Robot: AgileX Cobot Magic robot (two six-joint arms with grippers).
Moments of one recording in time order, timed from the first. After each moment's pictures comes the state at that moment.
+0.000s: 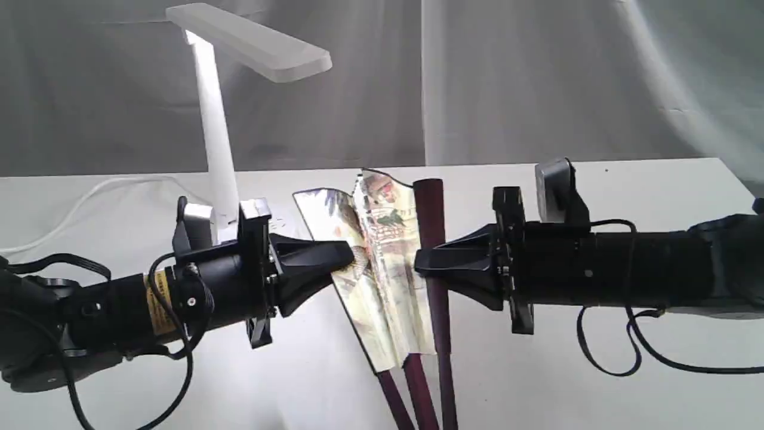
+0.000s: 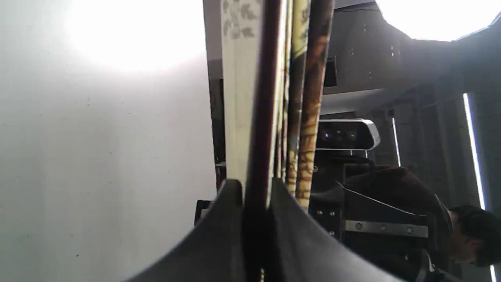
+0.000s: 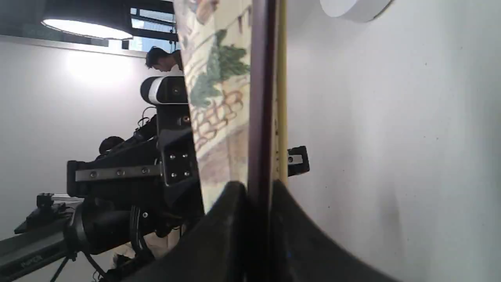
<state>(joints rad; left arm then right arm) -0.24 2.01 -0.81 0.97 -1.20 -1.84 0.12 1.99 -0.93 1.77 1.21 -1.13</state>
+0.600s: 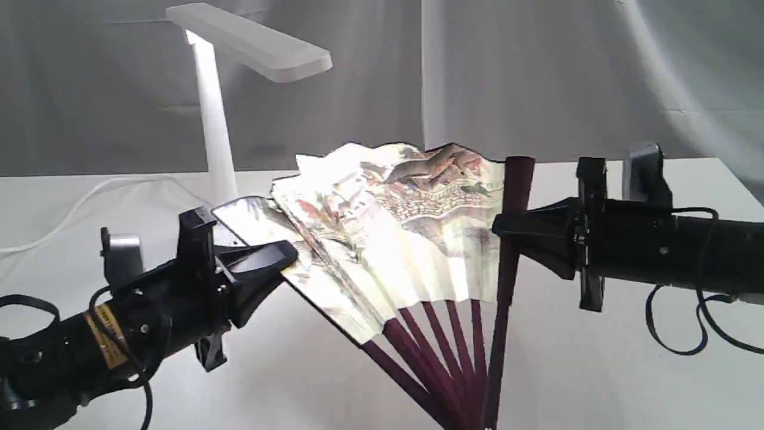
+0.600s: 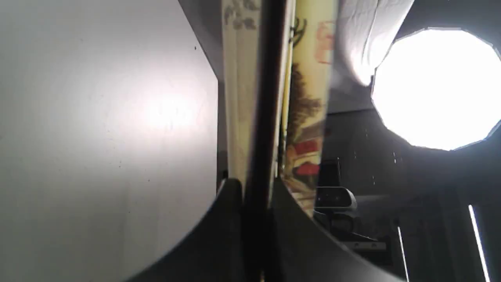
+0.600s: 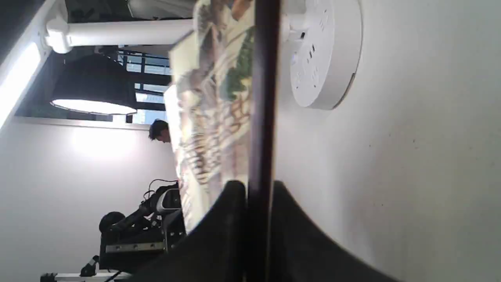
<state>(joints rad) -0.25 1.90 -0.57 0.63 -1.19 -1.70 -0.08 1.99 -0.93 1.77 1.23 -1.12</state>
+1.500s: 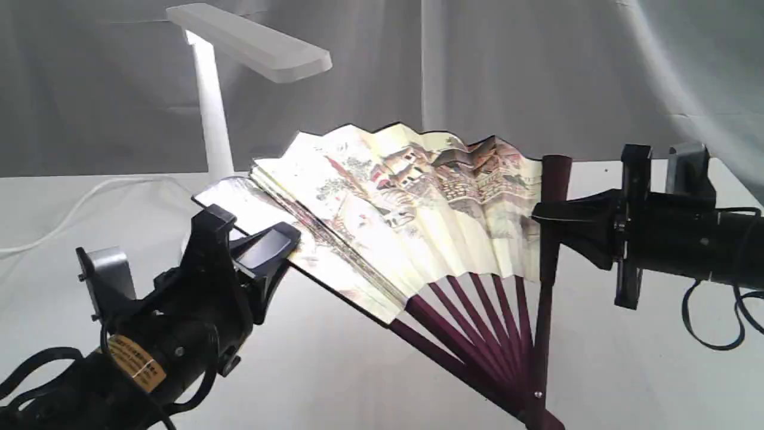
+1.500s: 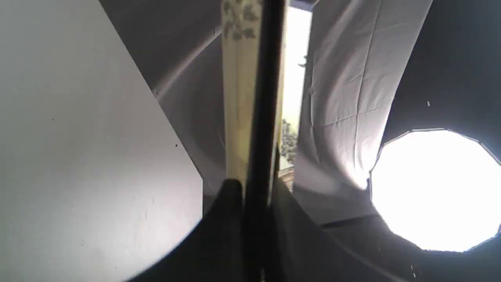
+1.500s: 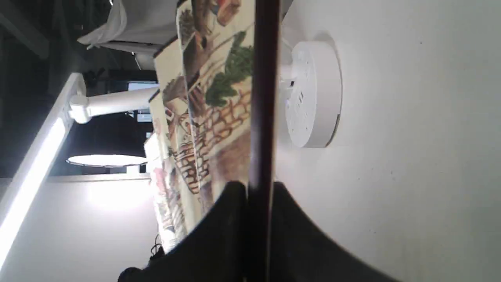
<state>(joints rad) -0.63 1.75 -0.46 -0.11 -1.16 -1.38 -0.18 1.99 -0.93 1.77 1.24 -1.04</state>
